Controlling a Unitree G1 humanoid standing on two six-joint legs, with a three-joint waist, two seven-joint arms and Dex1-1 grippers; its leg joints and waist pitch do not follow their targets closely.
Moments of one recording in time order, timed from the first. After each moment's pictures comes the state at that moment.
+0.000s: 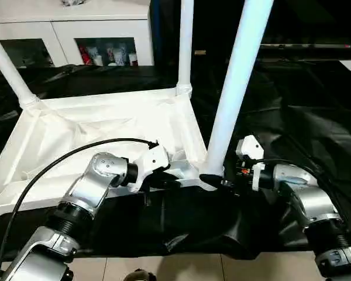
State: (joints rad) left arm -0.53 0.37 -0.32 0.44 0.01 0.16 -1.16; right arm -0.43 -0.37 0.12 0.47 0.19 0.06 1.08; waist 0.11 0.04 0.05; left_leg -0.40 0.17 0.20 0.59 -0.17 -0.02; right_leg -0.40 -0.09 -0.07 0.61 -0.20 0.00
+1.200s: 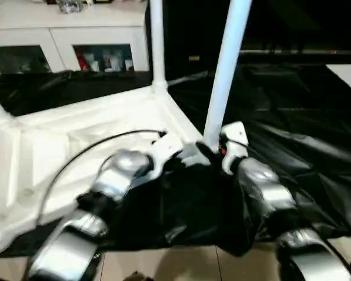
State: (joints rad) left arm -0.71 0.16 -0.30 0.75 0.11 0.19 -0.73; right arm -0.61 -0.09 0.03 0.79 0.10 0.03 0.32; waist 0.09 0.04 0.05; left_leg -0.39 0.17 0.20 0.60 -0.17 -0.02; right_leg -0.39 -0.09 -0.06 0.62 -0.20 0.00
